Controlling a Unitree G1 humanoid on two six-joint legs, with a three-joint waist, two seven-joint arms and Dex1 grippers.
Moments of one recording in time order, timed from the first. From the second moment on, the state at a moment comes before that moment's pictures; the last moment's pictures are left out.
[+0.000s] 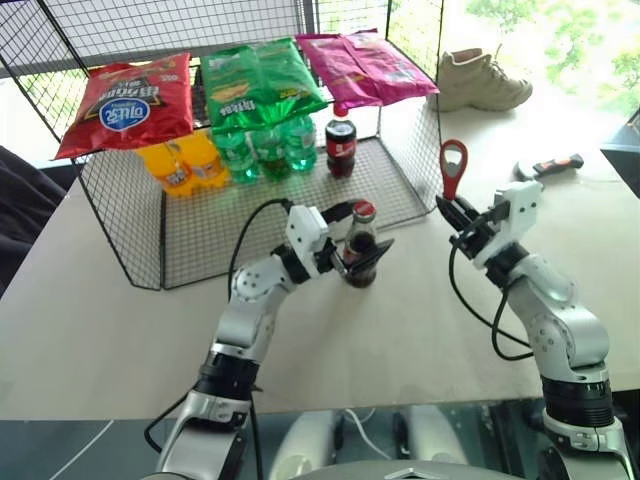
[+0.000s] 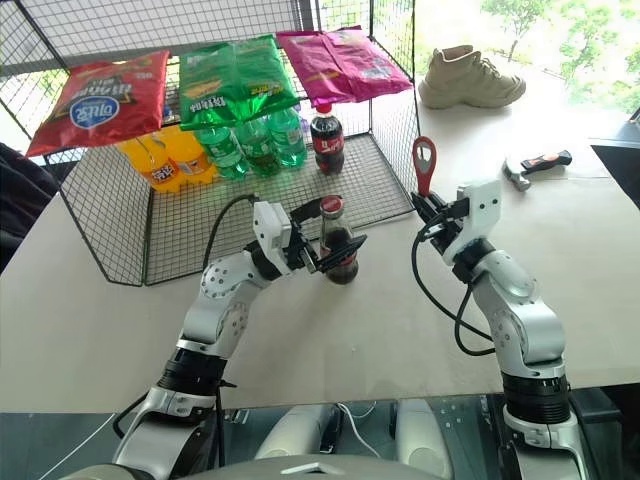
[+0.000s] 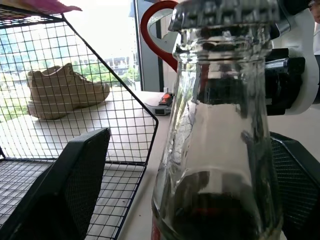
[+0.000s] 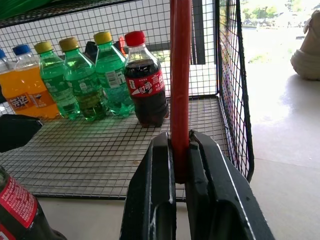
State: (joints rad) left arm -0.37 0.24 -0.12 0.05 -0.34 -0.08 -0.85; right arm -0.26 -0.29 -0.08 -0.33 0.48 0.45 0.37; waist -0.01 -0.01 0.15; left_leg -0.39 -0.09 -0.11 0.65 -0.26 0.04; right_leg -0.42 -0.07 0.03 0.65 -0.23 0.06
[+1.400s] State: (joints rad) left arm -0.39 0.24 -0.11 0.00 -0.42 -0.06 -0.91; right arm -0.26 -0.28 -0.08 -0.32 0.47 0.43 0.37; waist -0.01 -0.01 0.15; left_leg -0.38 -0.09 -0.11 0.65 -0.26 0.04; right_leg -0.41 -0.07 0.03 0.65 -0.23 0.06
